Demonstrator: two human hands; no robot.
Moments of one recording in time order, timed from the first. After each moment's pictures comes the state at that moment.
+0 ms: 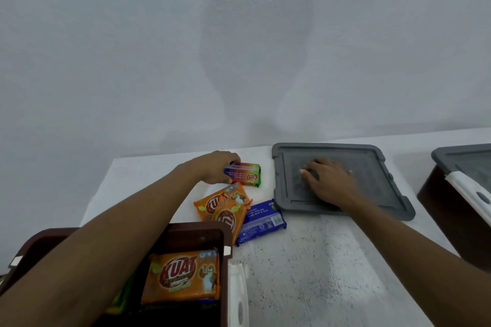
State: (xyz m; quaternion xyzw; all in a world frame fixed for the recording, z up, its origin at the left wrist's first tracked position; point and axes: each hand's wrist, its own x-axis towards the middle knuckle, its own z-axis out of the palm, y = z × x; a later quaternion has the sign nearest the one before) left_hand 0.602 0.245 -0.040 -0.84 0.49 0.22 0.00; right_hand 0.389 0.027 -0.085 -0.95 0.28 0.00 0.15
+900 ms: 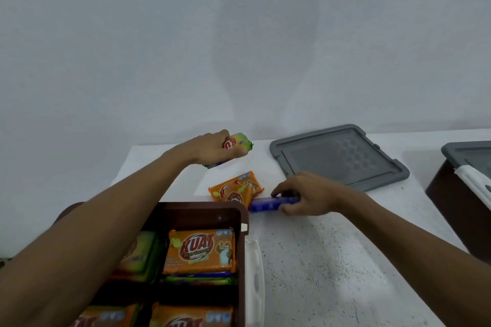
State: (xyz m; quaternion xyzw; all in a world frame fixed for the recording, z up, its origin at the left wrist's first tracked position) left_hand 0.591 0.291 0.005 -0.88 0.40 0.21 -0.12; right_hand 0.394 0.109 -0.041 -0.98 -0.05 0.13 0.17
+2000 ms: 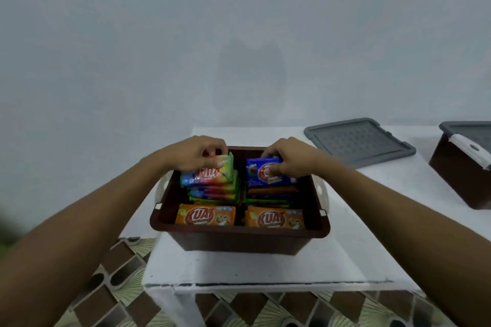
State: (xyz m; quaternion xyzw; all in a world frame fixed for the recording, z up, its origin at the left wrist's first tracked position) left_hand 0.536 0.547 0.035 -0.81 0.52 0.19 -0.19; right_hand 0.378 0.323 0.045 -0.98 0.05 0.07 0.18
